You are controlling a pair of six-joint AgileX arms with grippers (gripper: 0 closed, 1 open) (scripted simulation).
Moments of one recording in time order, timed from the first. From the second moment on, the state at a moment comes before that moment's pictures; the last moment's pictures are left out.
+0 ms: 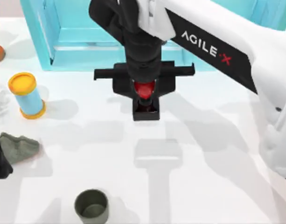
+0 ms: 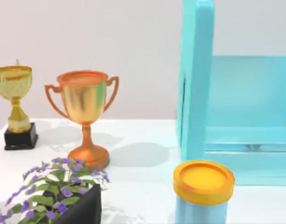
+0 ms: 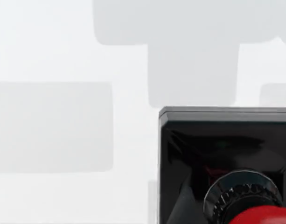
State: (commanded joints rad) left arm 0.00 0.00 0.00 0.00 0.00 0.00; right arm 0.74 2.47 2.45 -1.44 0.14 0.75
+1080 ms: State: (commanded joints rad) left arm 0.00 0.00 0.00 0.00 0.00 0.00; right arm 0.64 2.08 1.94 -1.27 0.12 0.65
